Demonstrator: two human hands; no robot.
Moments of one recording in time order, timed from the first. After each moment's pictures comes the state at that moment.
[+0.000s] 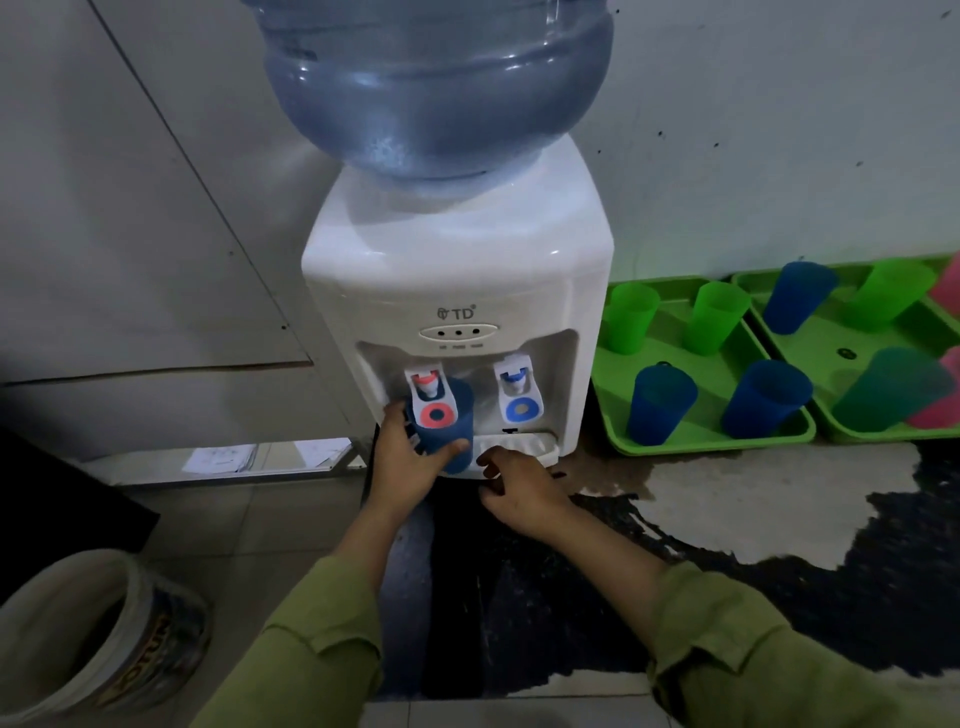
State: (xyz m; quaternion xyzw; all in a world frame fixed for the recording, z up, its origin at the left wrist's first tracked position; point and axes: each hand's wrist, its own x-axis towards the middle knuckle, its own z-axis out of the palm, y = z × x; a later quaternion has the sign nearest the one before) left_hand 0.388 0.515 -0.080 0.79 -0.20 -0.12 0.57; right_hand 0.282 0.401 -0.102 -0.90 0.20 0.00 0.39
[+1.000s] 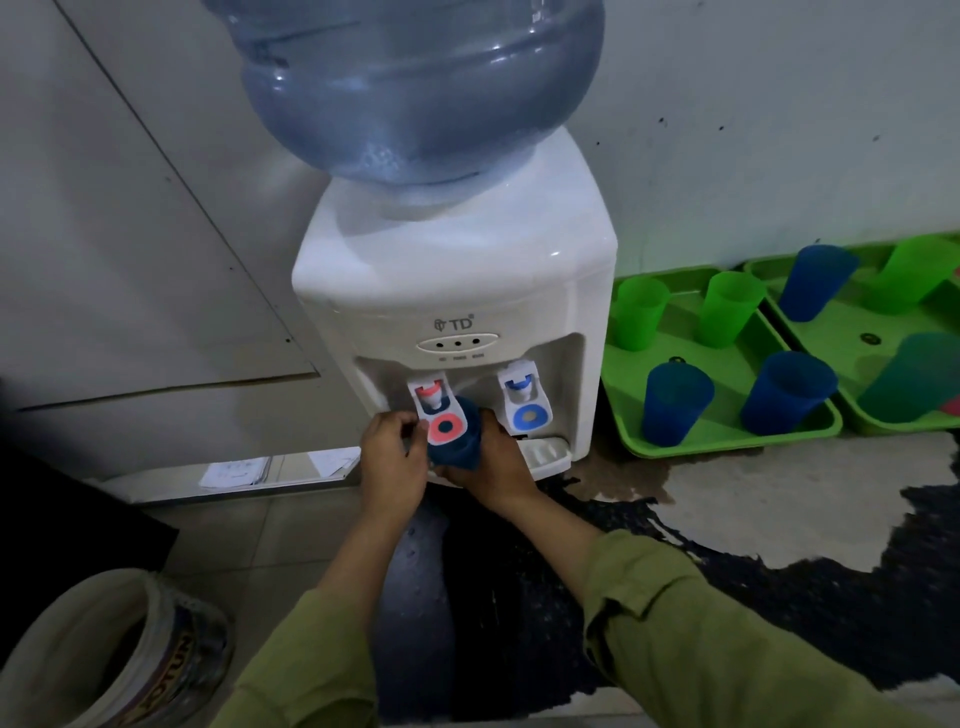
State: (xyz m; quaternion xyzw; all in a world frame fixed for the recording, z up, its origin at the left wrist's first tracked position) left_hand 0.402 0.518 -0.064 0.88 -0.22 0.02 0.42; right_hand 0.349 0.414 -0.114 -0.83 0.25 -0.12 0.49
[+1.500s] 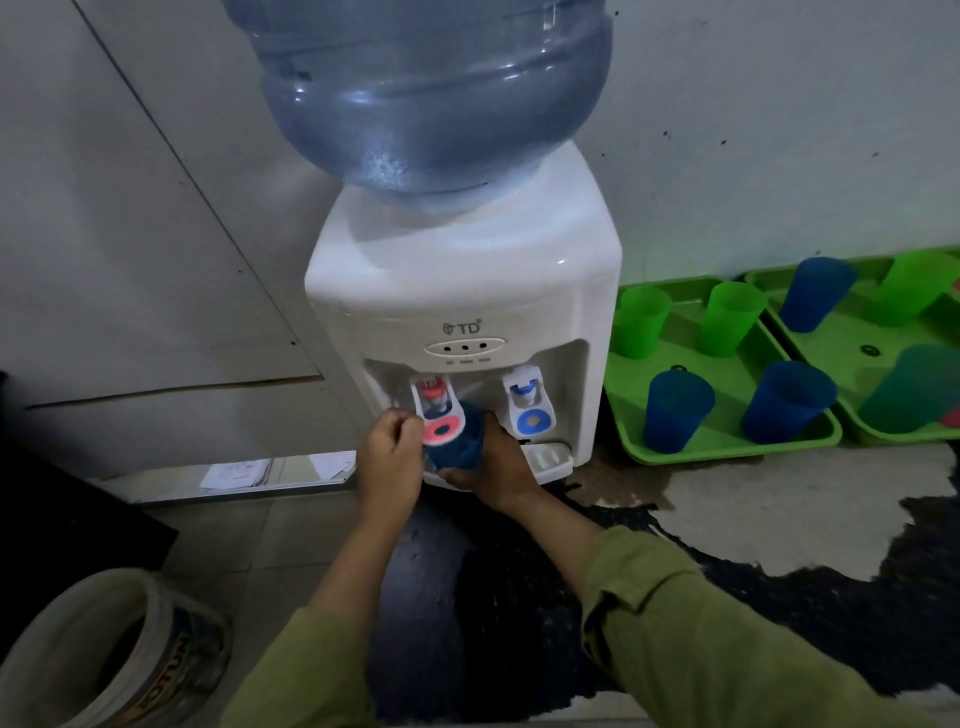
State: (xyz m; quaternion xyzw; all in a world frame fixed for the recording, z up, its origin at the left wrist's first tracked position) left_hand 0.384 0.520 -0.032 0.81 -0.14 -0.05 0.56; right_hand 0.351 0.412 -0.117 -0.83 0.23 -0.12 0.50
